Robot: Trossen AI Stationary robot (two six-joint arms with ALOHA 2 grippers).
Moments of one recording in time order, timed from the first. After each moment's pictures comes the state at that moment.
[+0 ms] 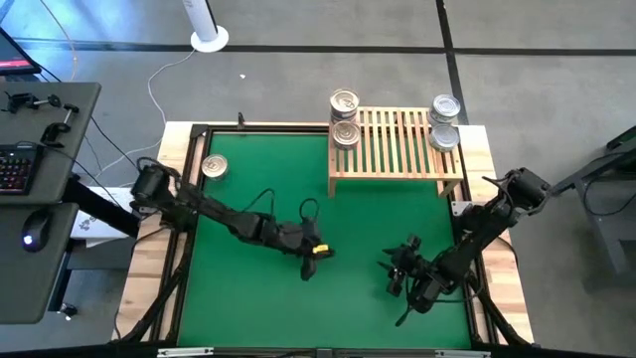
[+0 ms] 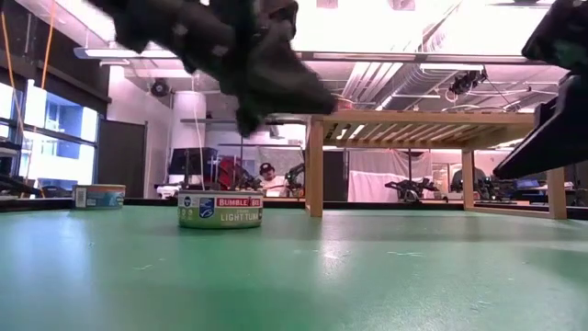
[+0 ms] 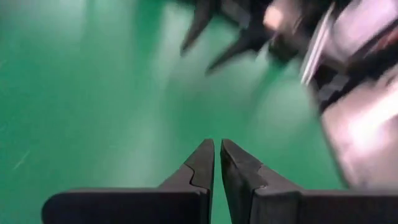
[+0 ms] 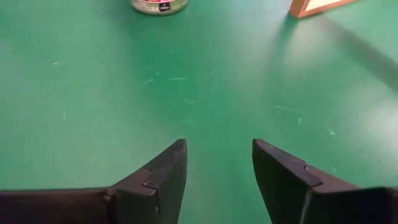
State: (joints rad) left arm -0.27 1.77 0.91 0.39 -0.12 -0.48; right arm 0.83 1.58 0.67 -0.31 0.88 1.12
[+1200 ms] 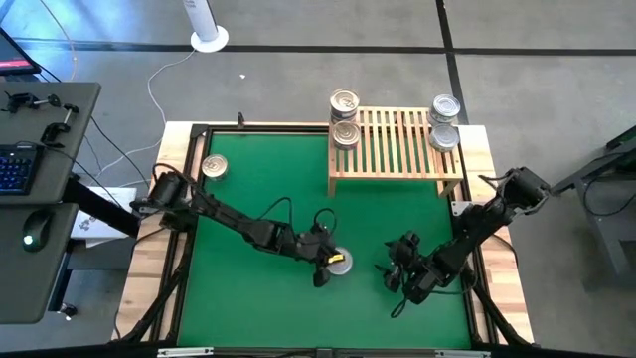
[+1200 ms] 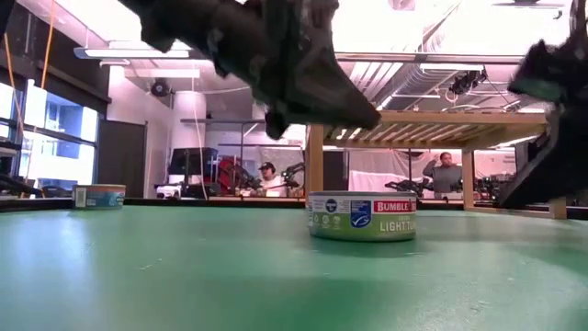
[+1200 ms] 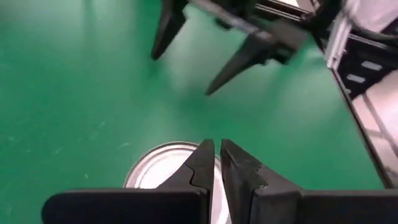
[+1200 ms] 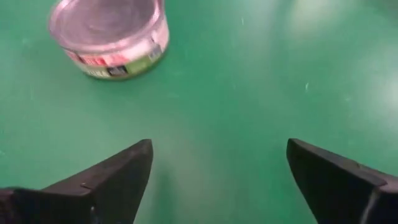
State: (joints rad) left arm -0.30 1.92 1.09 0.29 -0.18 -0.40; right arm 0.77 1.58 0.60 -0.21 0.78 1.13
